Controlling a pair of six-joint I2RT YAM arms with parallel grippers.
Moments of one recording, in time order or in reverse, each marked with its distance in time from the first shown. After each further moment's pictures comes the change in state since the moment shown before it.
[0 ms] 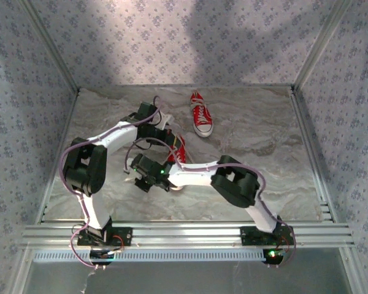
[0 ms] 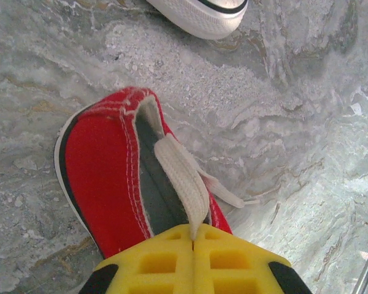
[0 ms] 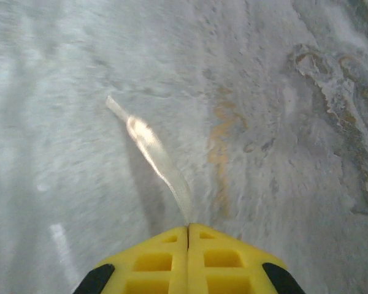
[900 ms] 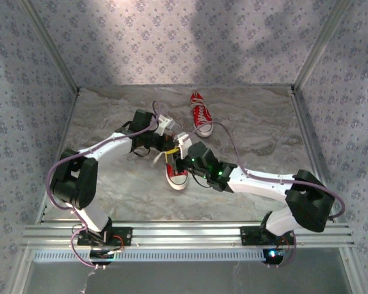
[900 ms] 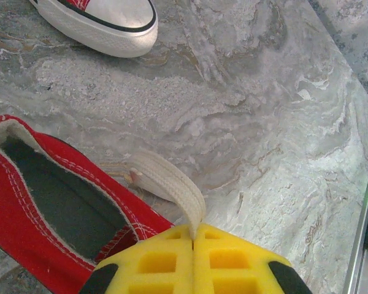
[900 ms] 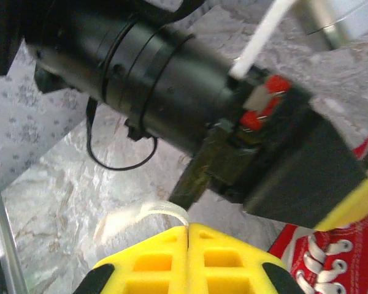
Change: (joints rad) left arm -0.025 -0.162 -0.192 0.208 0.074 0.070; right arm -0.188 -0.658 -0.638 0.469 -0.021 0.459
